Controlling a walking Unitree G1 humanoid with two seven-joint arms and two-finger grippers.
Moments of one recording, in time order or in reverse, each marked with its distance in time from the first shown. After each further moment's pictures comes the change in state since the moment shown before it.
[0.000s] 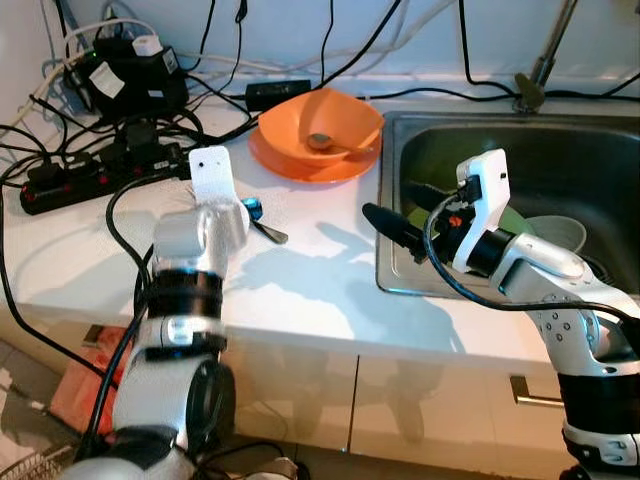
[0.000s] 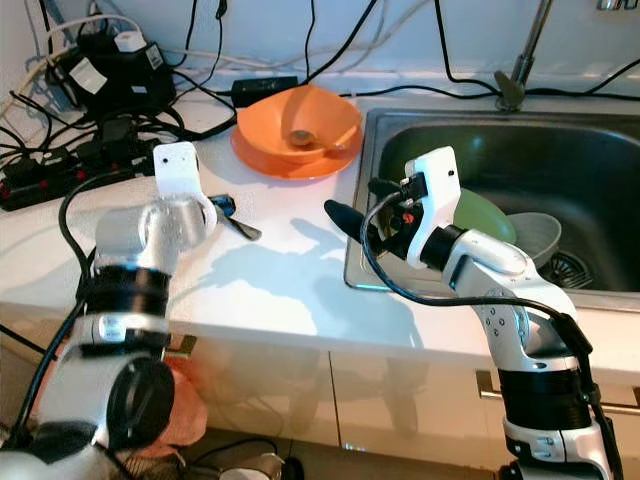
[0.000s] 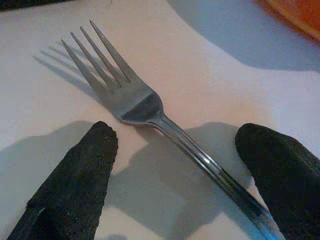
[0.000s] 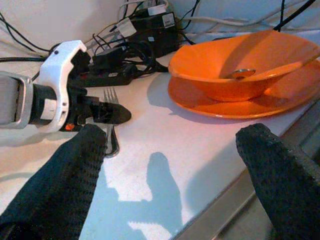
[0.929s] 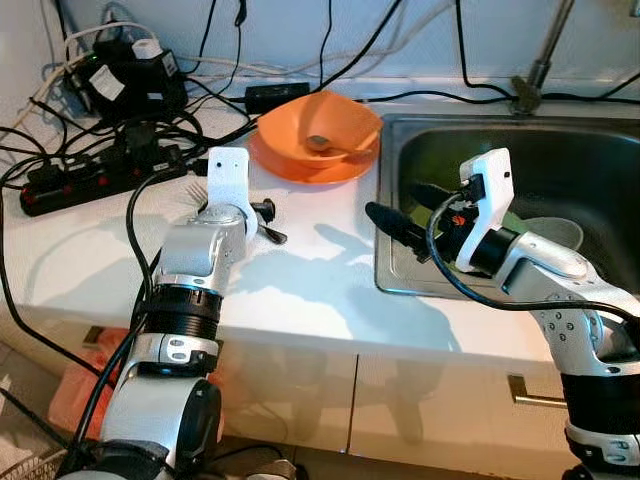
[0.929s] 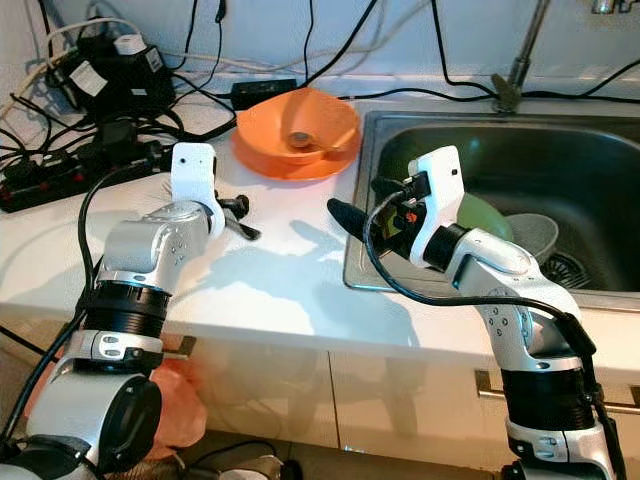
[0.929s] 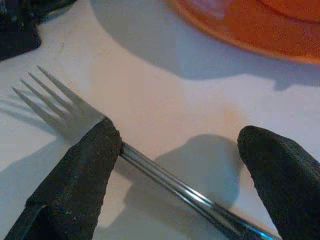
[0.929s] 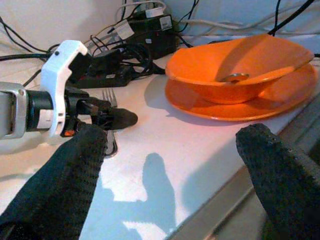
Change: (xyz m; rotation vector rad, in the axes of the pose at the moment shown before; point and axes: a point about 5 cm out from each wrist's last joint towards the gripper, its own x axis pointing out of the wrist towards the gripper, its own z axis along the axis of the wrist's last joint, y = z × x) left arm -0.002 -0.004 -0.012 0.230 -0.125 -0.116; right arm -0.002 -0.001 0.001 -0.005 -0.001 -0.007
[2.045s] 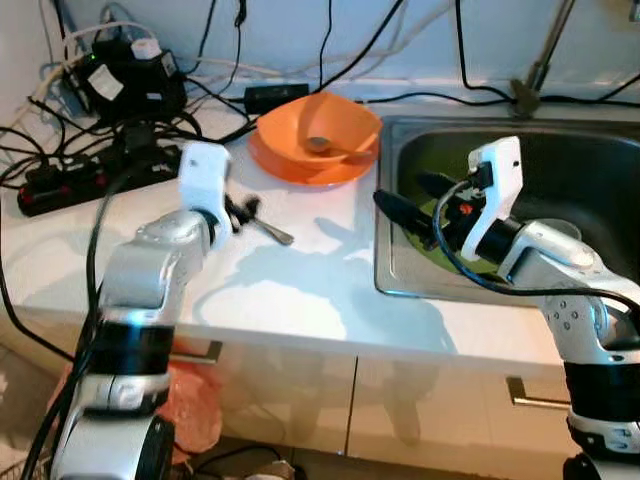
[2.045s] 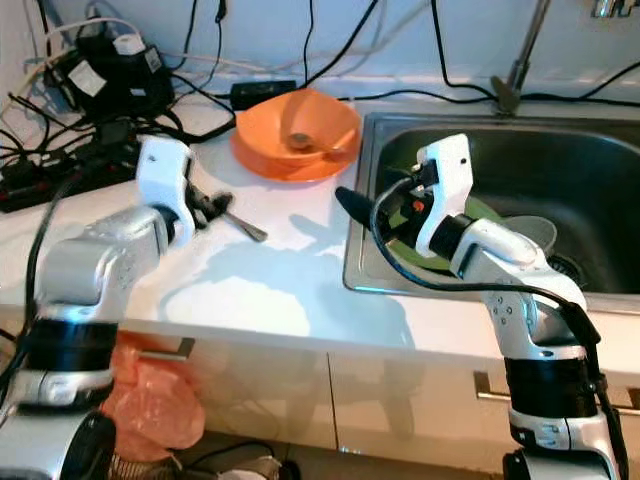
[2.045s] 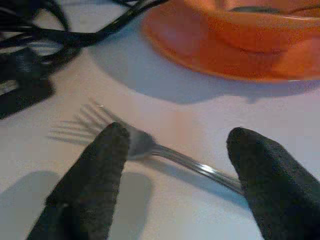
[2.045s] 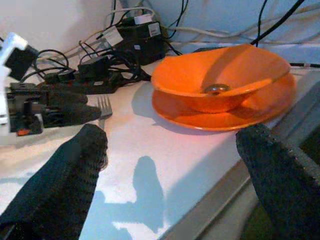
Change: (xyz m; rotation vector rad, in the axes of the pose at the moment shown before) left arm -0.022 0.030 0.004 0.099 -0.139 -0.144; right arm 0.001 -0.009 0.008 -0.007 -0.015 -0.031
